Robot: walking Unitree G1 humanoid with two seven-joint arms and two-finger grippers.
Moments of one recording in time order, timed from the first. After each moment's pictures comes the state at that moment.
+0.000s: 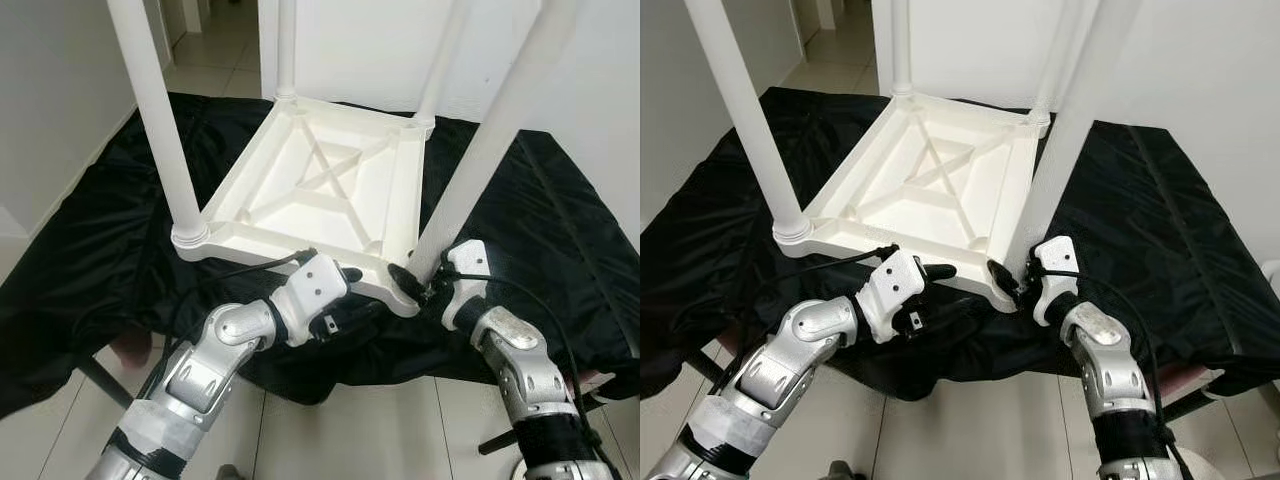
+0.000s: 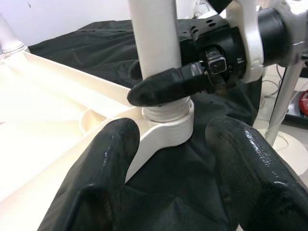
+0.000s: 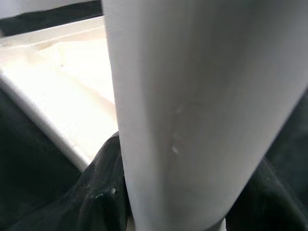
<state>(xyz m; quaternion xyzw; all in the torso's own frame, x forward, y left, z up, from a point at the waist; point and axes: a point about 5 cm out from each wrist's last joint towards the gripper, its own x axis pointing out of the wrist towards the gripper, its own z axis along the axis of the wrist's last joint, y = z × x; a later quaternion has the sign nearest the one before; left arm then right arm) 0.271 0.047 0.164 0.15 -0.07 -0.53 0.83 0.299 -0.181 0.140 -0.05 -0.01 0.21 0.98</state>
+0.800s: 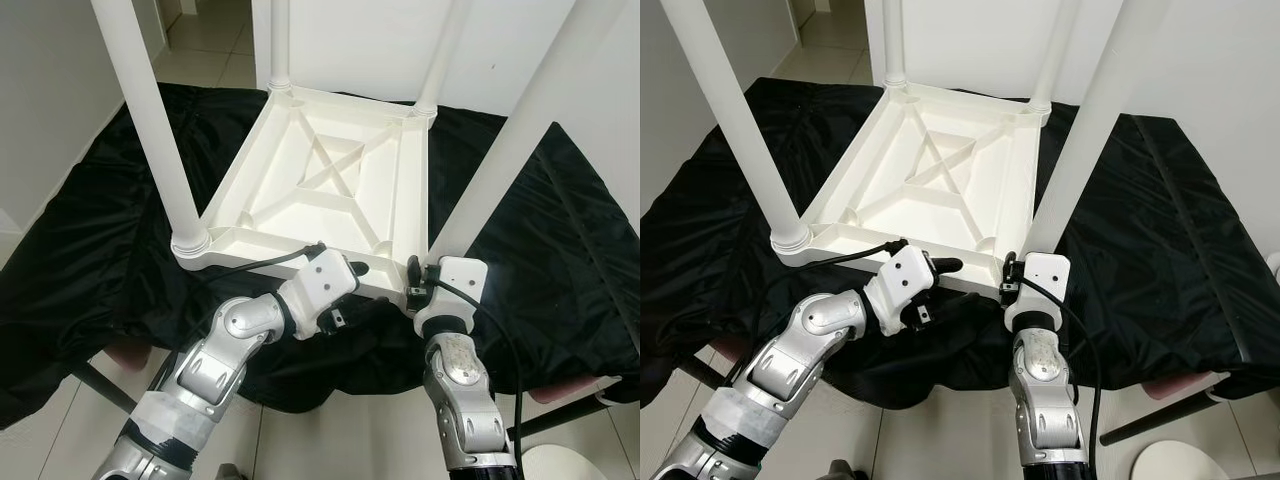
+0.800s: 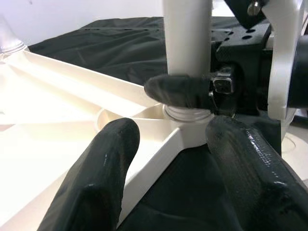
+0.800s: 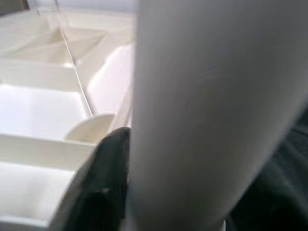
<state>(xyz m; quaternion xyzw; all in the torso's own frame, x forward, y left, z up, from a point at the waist) 0.279 0.039 0.168 0.15 -0.08 -0.52 0.84 0.272 -0.146 0.139 -0.01 -0.04 -0.09 0.99</state>
